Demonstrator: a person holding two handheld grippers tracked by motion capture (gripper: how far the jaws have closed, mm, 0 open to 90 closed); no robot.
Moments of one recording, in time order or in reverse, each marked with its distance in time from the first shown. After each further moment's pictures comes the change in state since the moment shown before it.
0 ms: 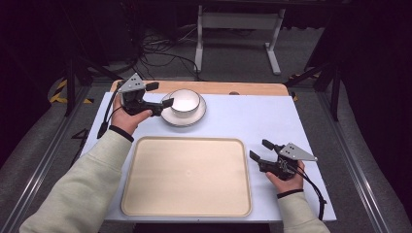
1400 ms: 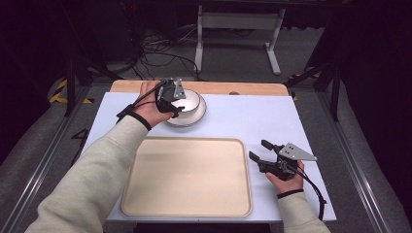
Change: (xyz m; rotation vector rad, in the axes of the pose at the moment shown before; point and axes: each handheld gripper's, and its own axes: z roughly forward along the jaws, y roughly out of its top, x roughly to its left) left arm -0.028 0.026 0.072 0.579 0.127 0.579; right arm 0.000 0.000 0.001 0.002 0.018 -0.013
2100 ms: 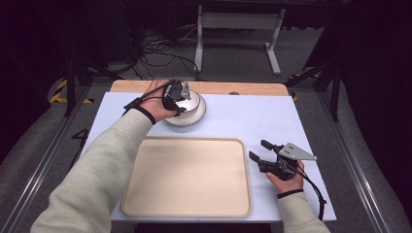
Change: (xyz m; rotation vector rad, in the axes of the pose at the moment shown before) left arm 0.008 0.008 0.031 0.090 -0.127 0.108; right arm 0.000 0.000 0.000 0.005 0.007 0.006
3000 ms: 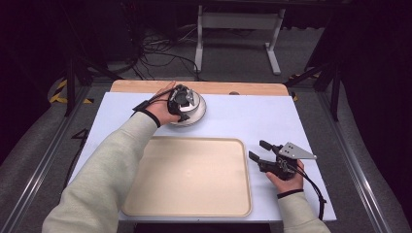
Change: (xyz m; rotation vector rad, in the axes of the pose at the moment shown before) left arm -0.003 -0.002 0.041 0.031 -0.168 0.000; right arm -0.001 0.000 0.001 0.009 0.025 0.004
